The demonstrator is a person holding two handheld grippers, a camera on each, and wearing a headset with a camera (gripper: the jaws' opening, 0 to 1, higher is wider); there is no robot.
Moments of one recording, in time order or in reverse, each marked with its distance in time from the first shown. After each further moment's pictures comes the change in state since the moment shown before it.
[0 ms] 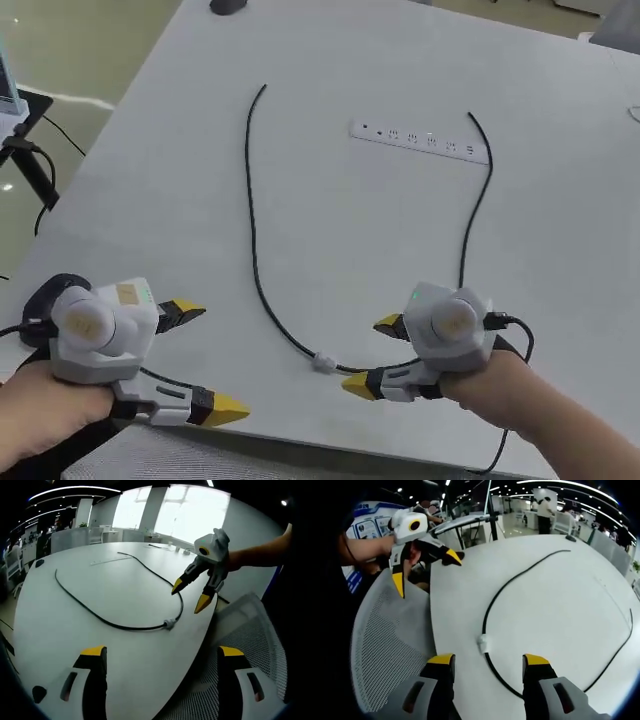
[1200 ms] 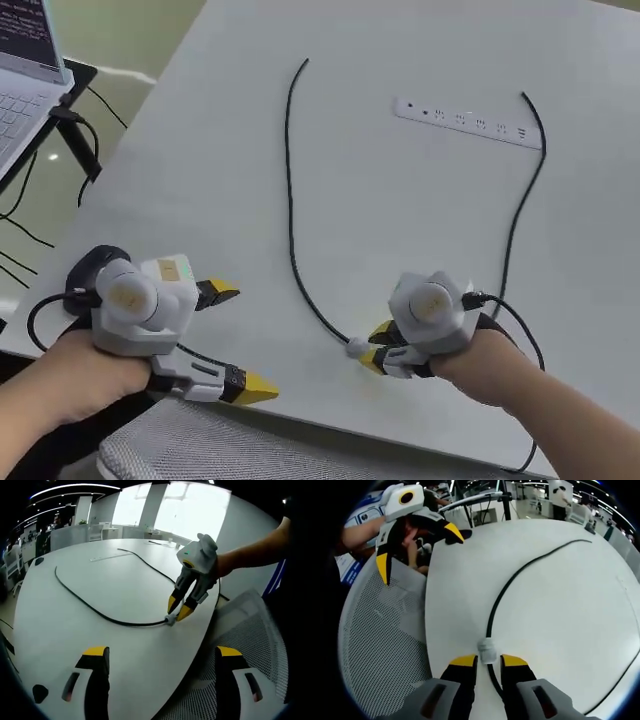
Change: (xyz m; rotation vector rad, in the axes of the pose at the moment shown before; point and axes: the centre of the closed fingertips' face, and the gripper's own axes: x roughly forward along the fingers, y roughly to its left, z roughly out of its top) left arm 0.000 0.003 -0.006 -0.002 0.030 -0.001; right arm 0.052 0.006 -0.013 -0.066 0.144 0.077
